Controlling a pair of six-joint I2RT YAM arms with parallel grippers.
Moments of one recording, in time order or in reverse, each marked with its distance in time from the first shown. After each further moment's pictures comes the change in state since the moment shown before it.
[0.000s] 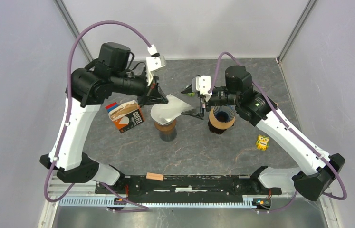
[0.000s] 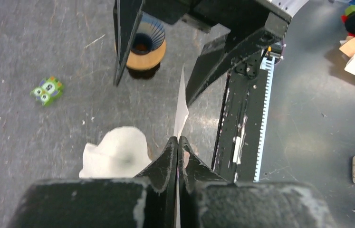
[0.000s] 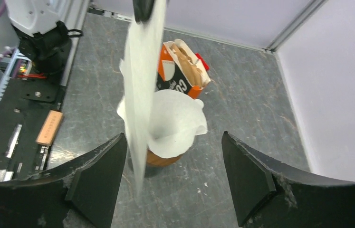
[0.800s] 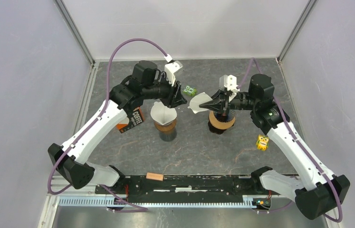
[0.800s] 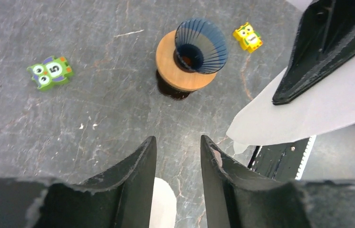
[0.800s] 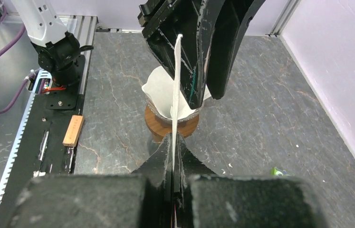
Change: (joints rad) left arm -0.090 -0.071 -0.670 0.768 -0.274 -0.373; right arm -0.262 -0.168 -0.283 0.199 -0.246 0.227
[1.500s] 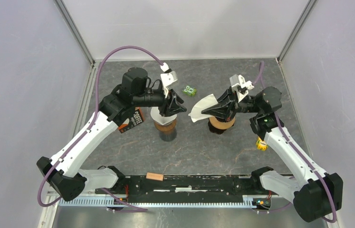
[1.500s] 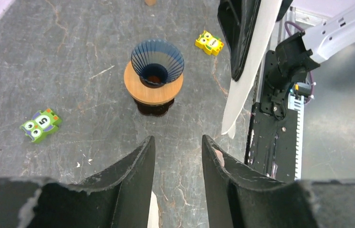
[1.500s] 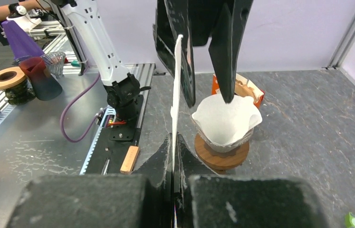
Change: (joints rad) left arm -0.012 -0.148 -0.109 0.101 0.205 0.143; right arm -0.083 -0.034 -0.249 0.705 -0.229 0.635
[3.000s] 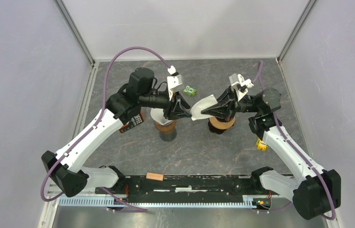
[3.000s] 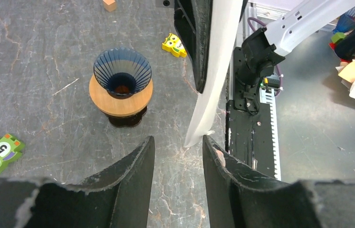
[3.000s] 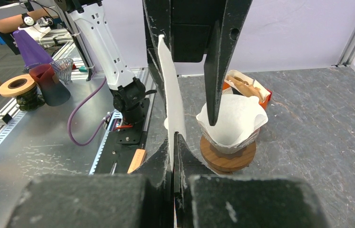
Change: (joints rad) left arm -0.030 0.041 -0.026 0.034 0.142 0.011; right arm -0.001 0.024 -0.024 0.130 -0.008 0.122
